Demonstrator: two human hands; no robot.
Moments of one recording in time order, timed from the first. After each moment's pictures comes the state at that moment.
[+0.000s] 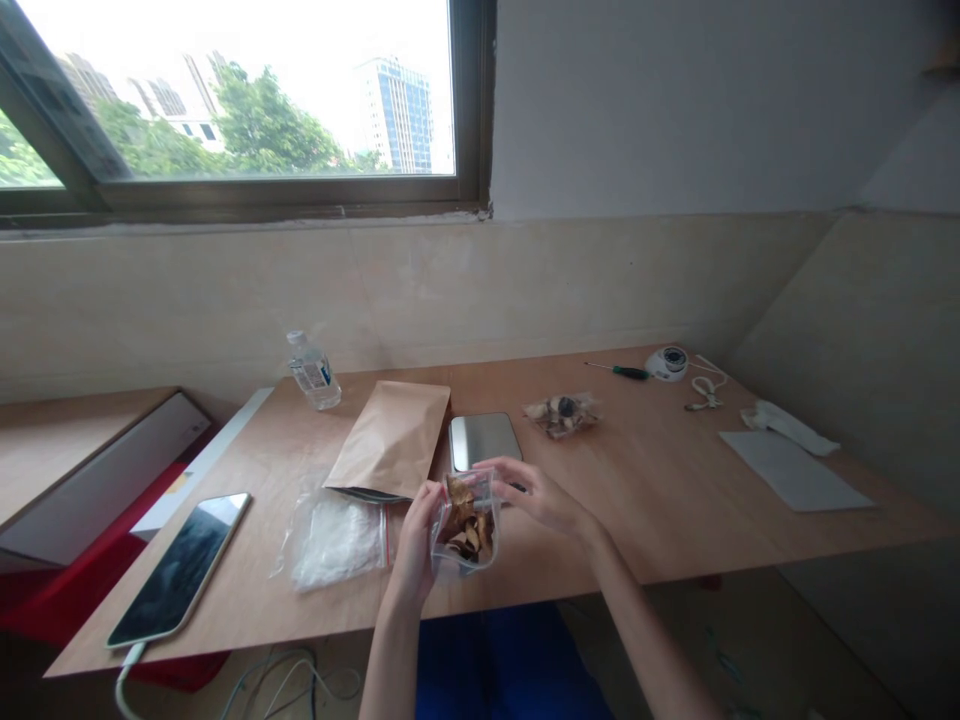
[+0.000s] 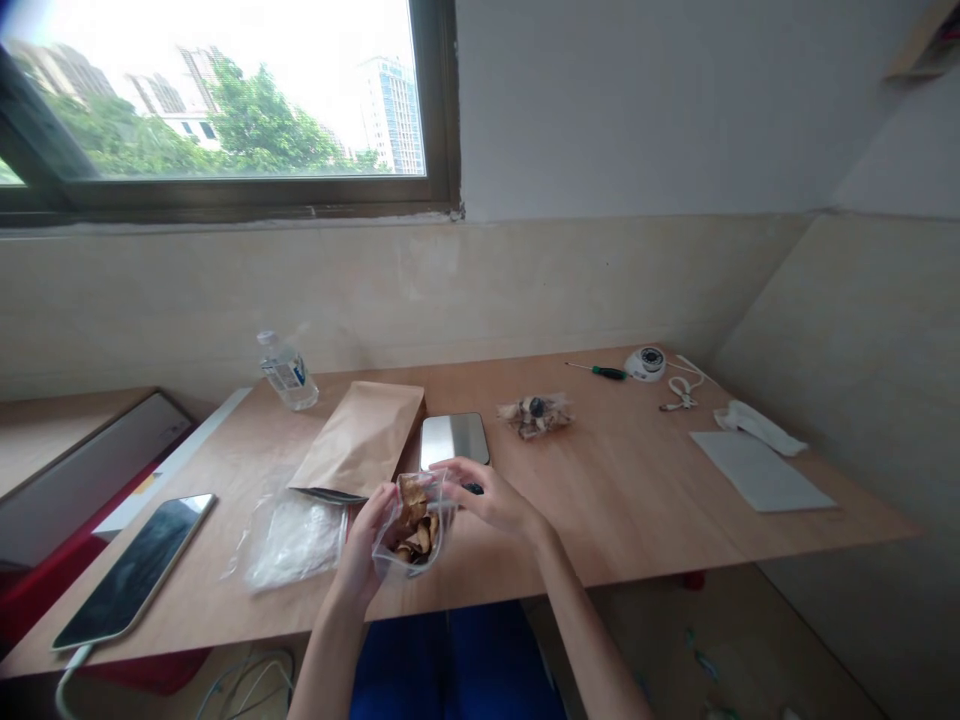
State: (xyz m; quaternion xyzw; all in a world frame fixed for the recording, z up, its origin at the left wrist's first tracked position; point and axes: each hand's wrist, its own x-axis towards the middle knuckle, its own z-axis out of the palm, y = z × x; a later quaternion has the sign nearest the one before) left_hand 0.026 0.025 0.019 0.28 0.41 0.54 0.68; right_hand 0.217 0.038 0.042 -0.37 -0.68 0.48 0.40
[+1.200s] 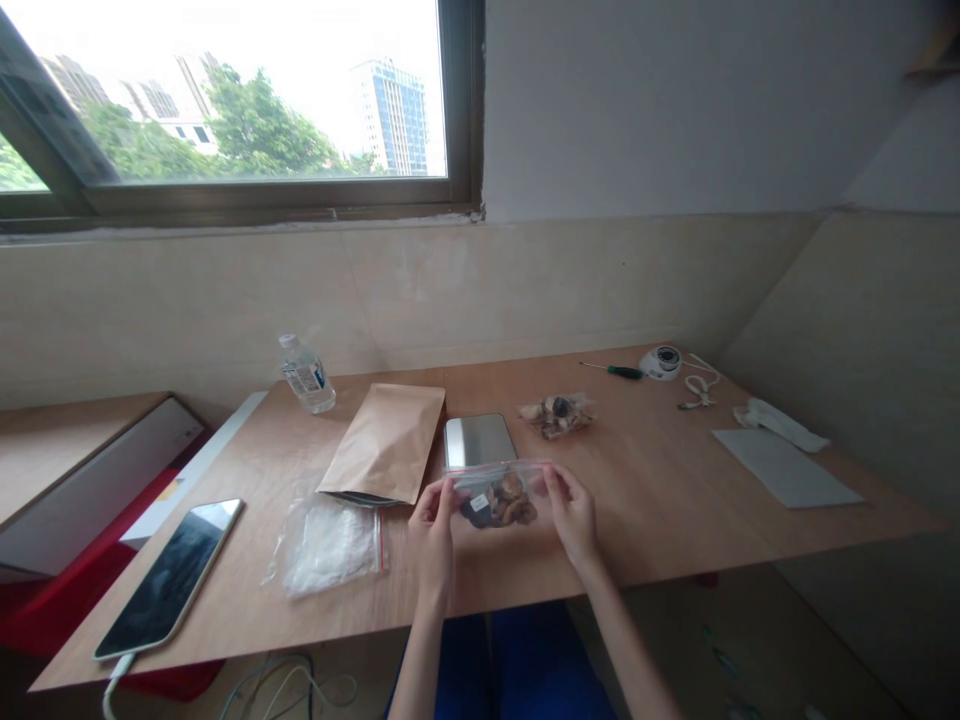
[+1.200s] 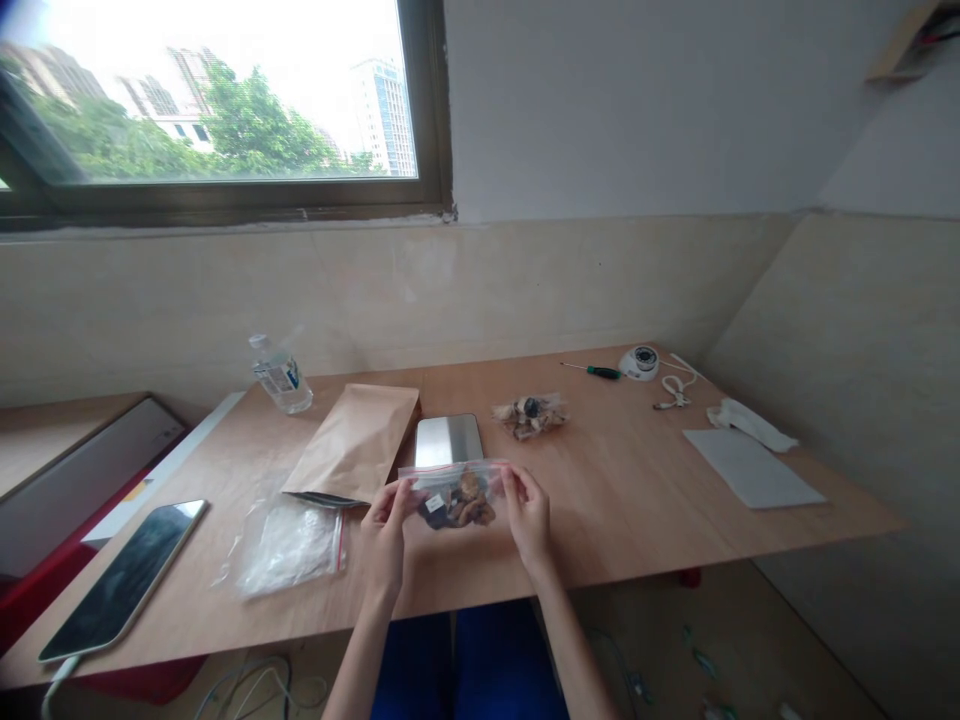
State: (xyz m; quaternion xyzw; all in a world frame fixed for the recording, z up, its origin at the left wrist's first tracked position) left_hand 0.052 0.027 -0.002 0.43 0.50 0.60 0.46; right_hand 0.232 0.022 -0.024 -0.58 -0.45 0.26 0.63
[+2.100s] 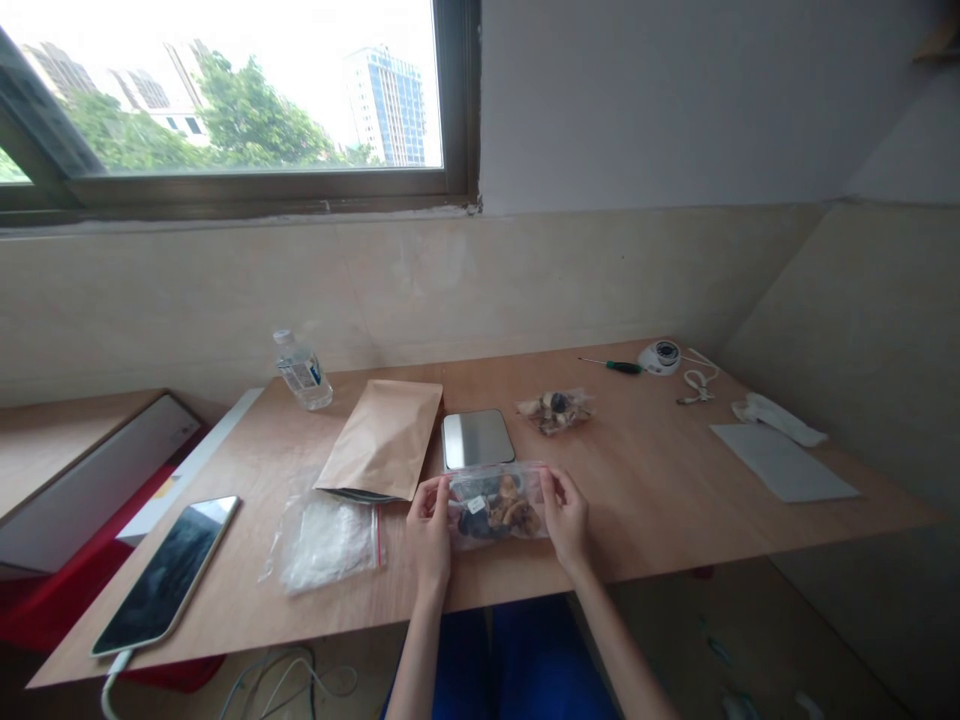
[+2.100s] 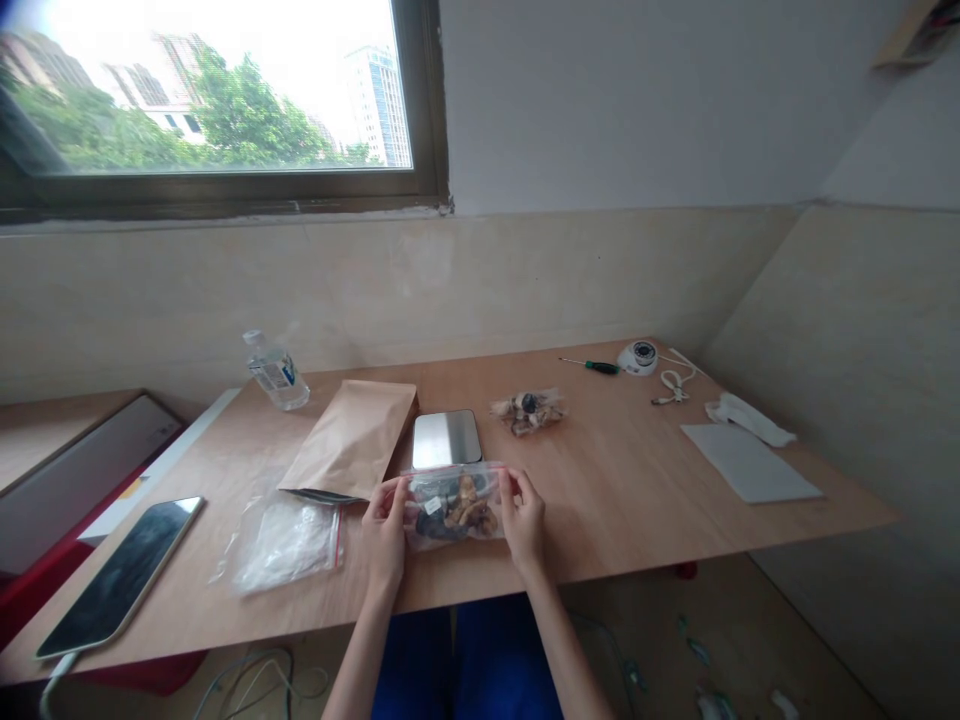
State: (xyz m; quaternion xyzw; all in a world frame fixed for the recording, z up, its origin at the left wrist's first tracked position) left_hand 0.050 0.032 -0.020 0.43 0.54 0.58 0.43; right_hand 0.228 0.019 -0.050 -0.60 -0.44 0.21 0.63
